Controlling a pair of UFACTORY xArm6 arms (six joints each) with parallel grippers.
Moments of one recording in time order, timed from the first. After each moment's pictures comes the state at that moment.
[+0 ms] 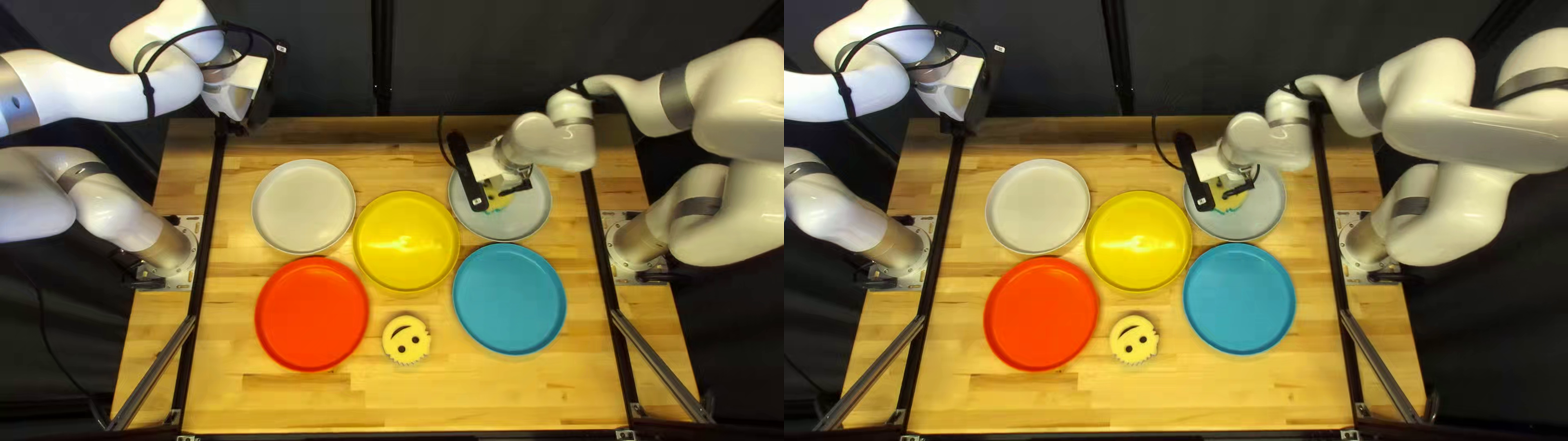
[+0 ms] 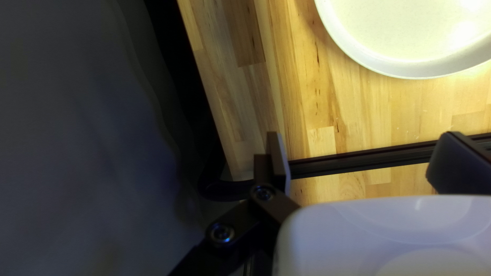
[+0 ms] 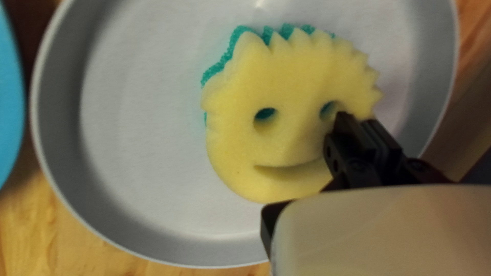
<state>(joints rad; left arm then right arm) 0.81 -0.64 -0.49 0.02 1.03 1.06 -0.43 -0.05 -0.54 -0.42 0.55 -0.37</state>
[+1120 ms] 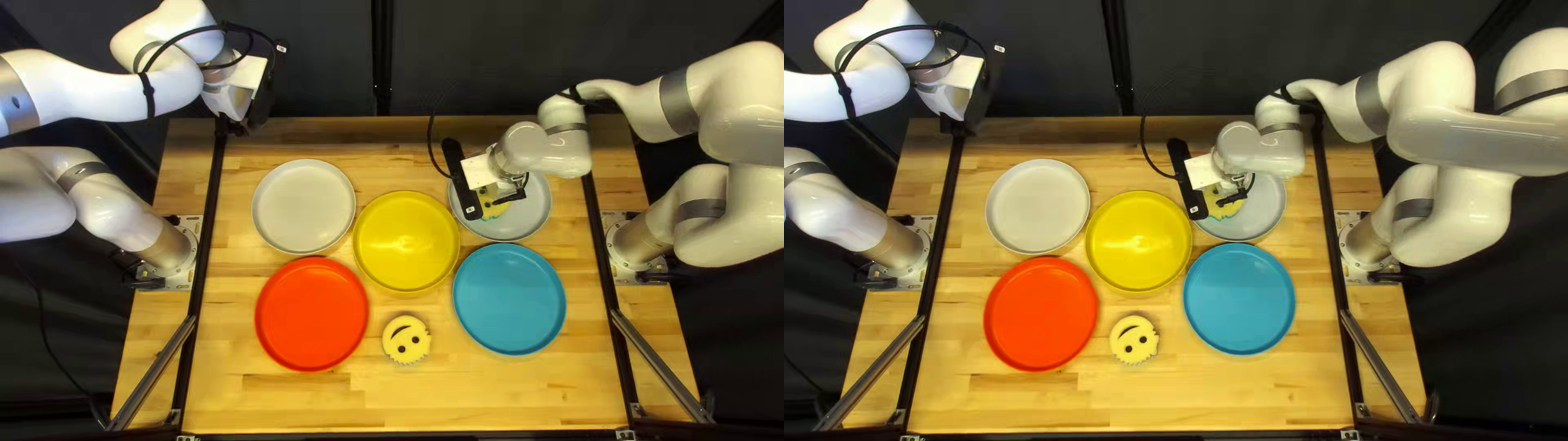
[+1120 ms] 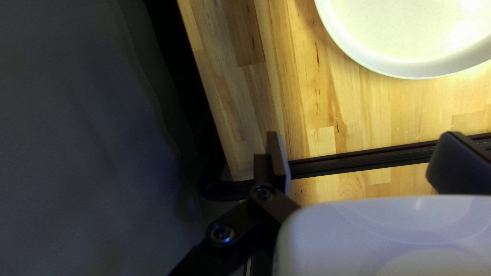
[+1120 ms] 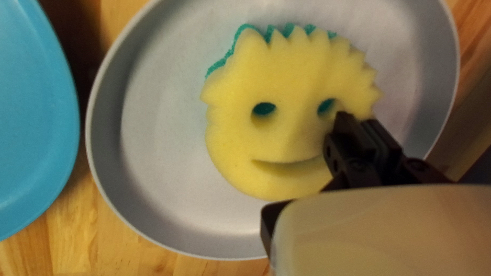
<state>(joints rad) 0.81 -0.64 -0.49 0.02 1.03 1.06 -0.33 -0.25 -0.34 -0.46 0.57 -0.22</state>
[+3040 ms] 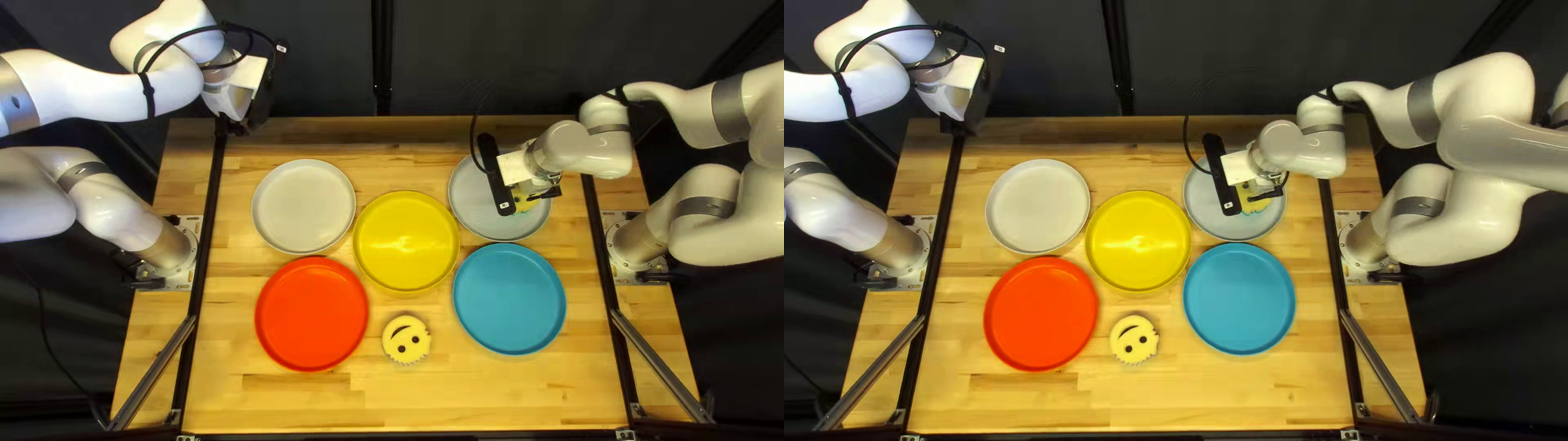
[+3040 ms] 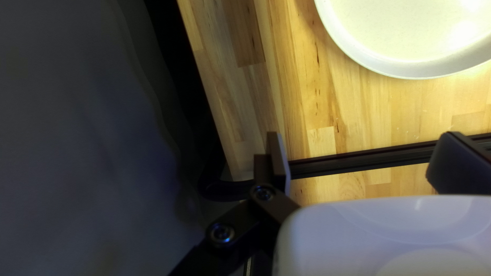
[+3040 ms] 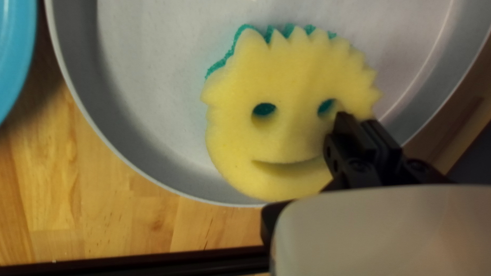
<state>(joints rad) 0.81 -0.64 -0.49 0.02 1.03 1.06 -0.39 -0.34 -0.27 -0.50 0.59 -0.24</state>
